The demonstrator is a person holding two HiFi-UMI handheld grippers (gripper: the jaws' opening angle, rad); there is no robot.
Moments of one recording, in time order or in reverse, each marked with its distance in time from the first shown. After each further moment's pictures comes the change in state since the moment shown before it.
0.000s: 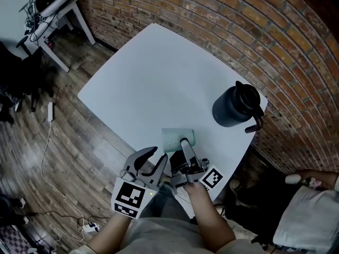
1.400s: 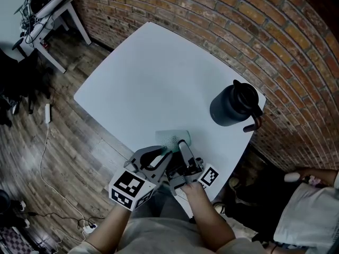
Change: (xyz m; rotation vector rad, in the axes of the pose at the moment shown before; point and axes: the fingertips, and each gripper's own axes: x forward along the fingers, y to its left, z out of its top) left arm 0.028 -0.014 -0.002 -0.083 0.020 -0.207; right arm 0.001 -0.004 -0.008 0.164 -0.015 0.109
